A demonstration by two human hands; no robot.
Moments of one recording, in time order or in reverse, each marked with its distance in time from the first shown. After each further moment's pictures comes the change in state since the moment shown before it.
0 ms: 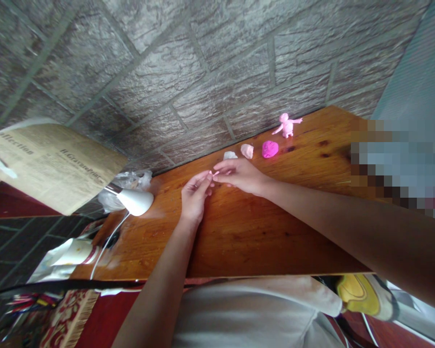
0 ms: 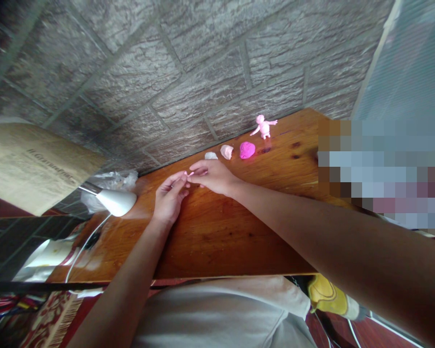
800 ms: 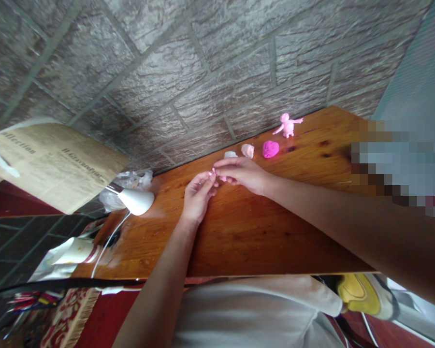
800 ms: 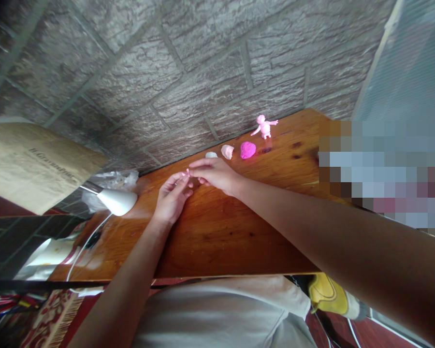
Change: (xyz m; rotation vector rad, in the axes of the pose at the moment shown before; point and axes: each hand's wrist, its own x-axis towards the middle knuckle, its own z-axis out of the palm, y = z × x) left_hand -0.004 0.004 0.003 -0.051 -0.137 -0.020; right_hand 0.003 0.000 -0.004 0.184 -0.029 0.082
